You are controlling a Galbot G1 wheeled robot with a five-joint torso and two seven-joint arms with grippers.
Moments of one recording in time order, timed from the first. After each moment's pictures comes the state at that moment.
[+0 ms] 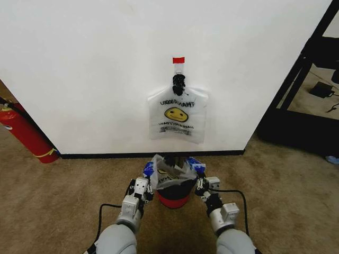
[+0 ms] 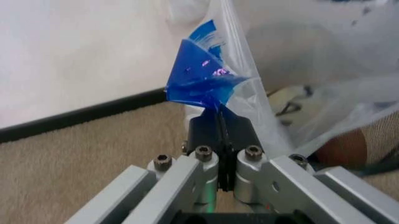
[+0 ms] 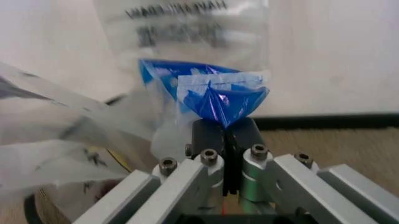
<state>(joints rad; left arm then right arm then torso) 1.34 -0.94 0.05 -2.17 -0.44 0.39 -0.60 -1.41 1.04 0.04 2.08 0.47 -0.07 0.49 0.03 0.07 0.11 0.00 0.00</state>
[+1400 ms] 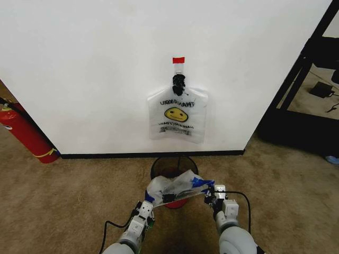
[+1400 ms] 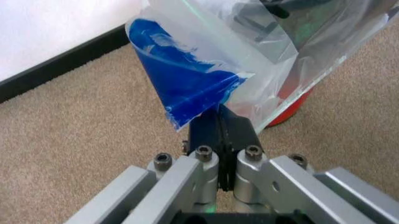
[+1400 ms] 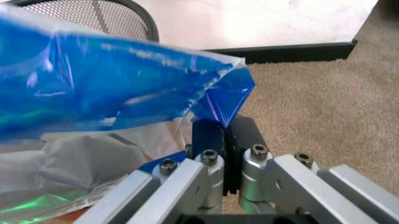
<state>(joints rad) 1.33 -0.89 0.19 -2.07 -0.40 0.45 -0.57 -1.34 1.08 0.02 1.98 0.56 -0.25 0.65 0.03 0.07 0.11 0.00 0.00</state>
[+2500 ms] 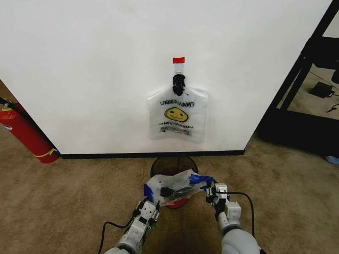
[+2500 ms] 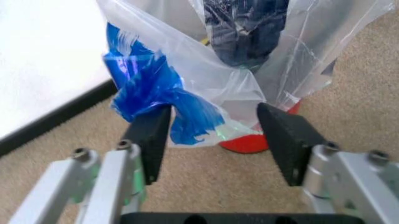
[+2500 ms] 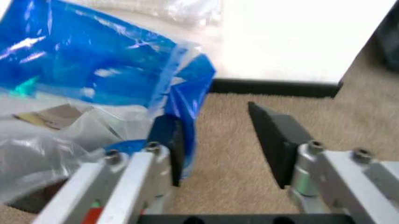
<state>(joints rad) 1.40 -0.85 0.16 -2.18 -0.26 0.42 -0.50 -1.45 1.04 0.07 2.04 0.39 -0.18 0.55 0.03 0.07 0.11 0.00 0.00</state>
